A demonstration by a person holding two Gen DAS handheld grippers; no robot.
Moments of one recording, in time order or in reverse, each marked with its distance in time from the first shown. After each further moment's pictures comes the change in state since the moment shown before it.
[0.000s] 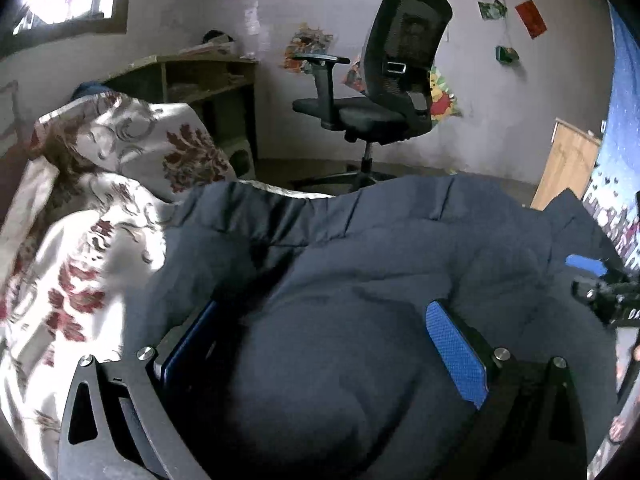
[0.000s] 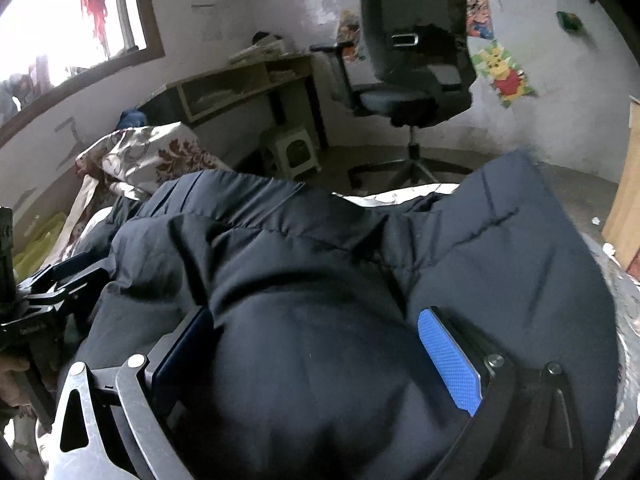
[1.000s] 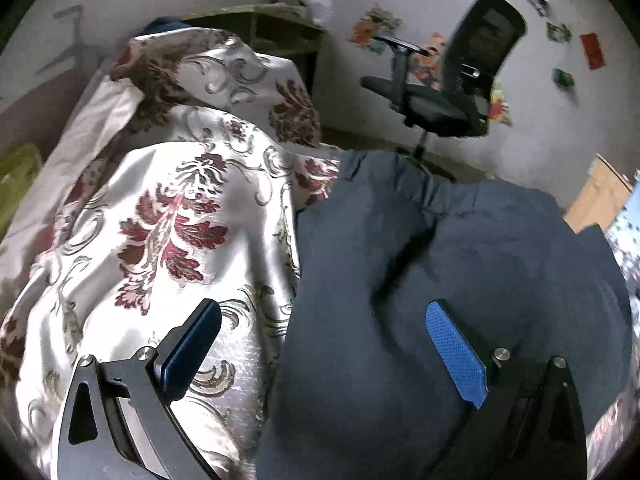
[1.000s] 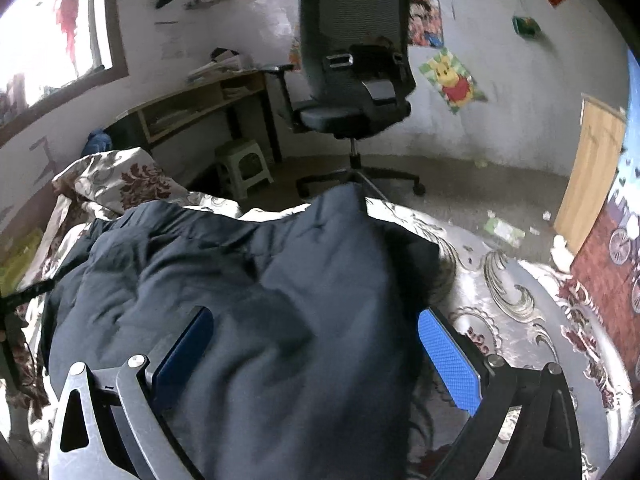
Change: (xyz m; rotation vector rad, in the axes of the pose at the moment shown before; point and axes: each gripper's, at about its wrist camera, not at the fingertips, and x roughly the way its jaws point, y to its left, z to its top) left arm -0.039 0.101 -0.025 -0.197 0.126 0.034; right arm -0.081 -0.072 -0.003 0.055 -0.016 -0.129
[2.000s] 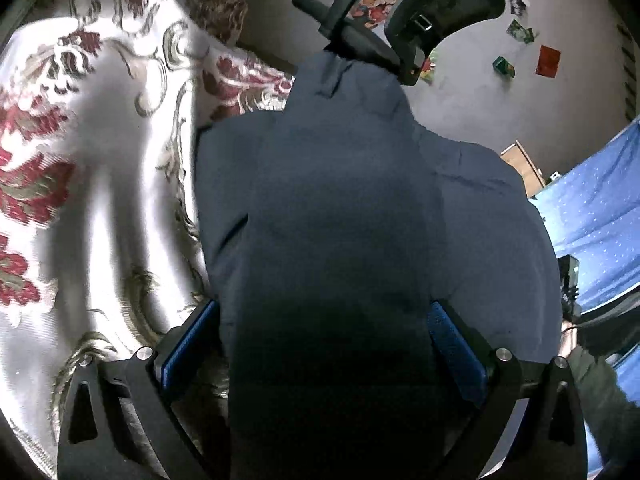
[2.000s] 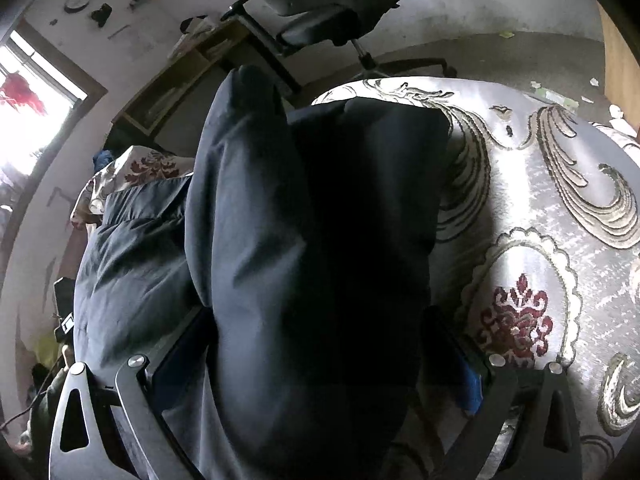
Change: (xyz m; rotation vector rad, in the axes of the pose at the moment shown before) left arm 0.088 0.029 0.020 -0.120 0.306 -0.482; right arm 0.082 -0.075 -0.012 0.280 0.304 0.283
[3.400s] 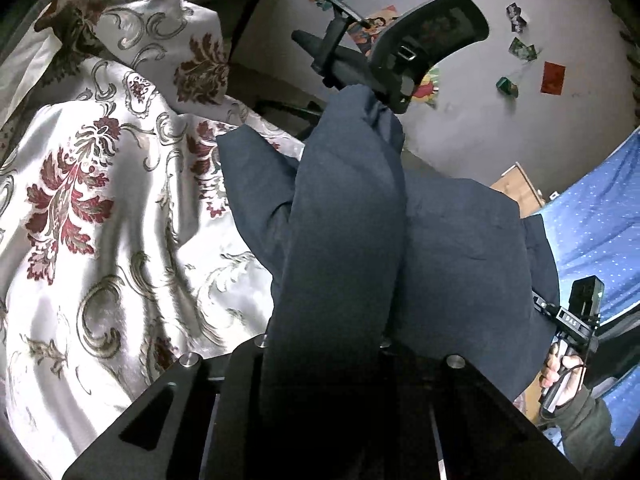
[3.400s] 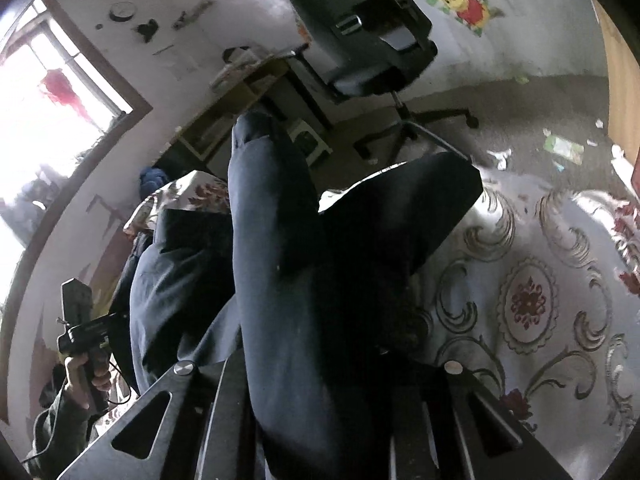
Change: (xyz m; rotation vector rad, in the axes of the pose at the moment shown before) left arm -0.101 -0.116 -0.026 -0.028 -0.098 0.082; right arm -0.103 0.106 -0.009 -0.065 -0.141 0.052
